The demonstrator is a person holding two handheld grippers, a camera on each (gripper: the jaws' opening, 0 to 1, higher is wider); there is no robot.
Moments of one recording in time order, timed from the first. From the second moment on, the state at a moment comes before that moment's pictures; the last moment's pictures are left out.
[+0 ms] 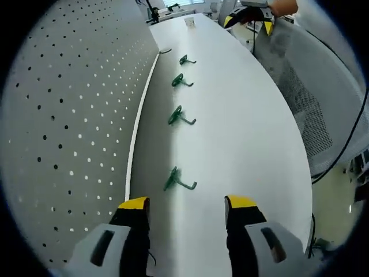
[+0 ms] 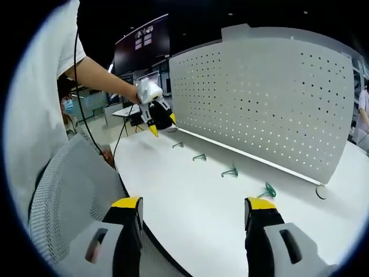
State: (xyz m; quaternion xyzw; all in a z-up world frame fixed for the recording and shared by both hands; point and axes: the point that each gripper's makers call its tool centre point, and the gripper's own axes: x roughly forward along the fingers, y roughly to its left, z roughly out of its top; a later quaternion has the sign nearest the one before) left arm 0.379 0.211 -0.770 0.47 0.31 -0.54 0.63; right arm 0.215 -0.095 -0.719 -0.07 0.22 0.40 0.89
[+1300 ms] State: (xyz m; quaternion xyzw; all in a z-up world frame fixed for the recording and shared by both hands) left arm 0.412 0.192 -0.817 0.53 0.33 -0.58 0.53; right arm 0.217 -0.101 -0.722 -0.07 0.23 0.39 0.89
